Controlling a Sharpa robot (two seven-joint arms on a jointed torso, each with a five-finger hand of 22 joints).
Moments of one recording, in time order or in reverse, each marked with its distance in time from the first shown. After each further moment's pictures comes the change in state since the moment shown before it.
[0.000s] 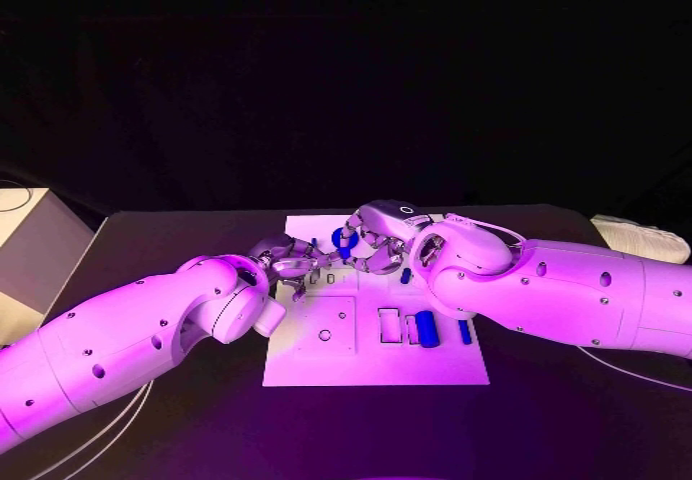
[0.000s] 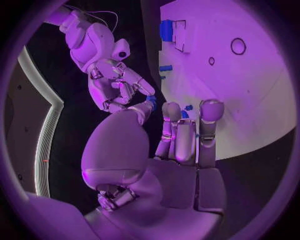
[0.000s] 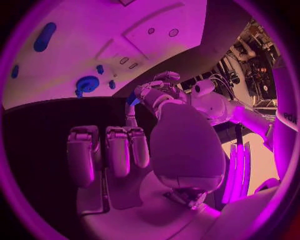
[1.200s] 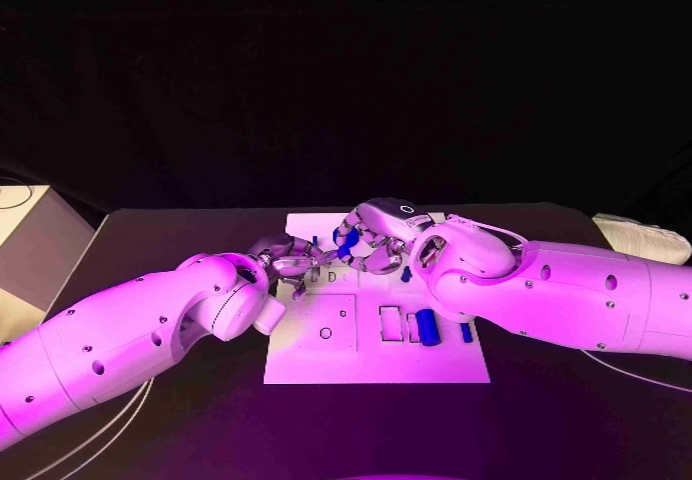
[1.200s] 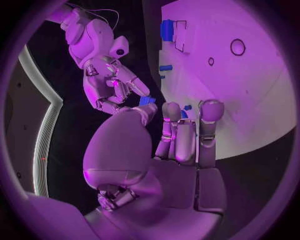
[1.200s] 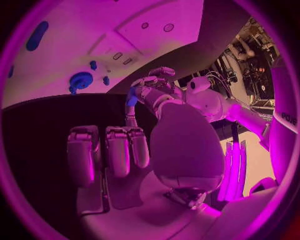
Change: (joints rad) left arm 0.000 -0.002 0.000 -0.001 0.017 0.001 -0.003; left_hand 0.023 0.002 0.050 -0.001 0.000 -0.004 -0.003 0.013 -0.016 0.000 0.000 0.000 -0.004 0.000 0.000 0.000 0.000 0.000 0.000 0.000 0.000 0.003; right arm -0.004 -0.010 0.000 0.030 -0.008 -0.043 0.015; right_hand 0.000 0.000 -0.001 0.004 -0.003 0.006 0.004 -0.001 0.004 0.000 0.000 0.000 0.001 0.000 0.000 0.000 0.000 0.000 0.000 0.000 0.000 -0.001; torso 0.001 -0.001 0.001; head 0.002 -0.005
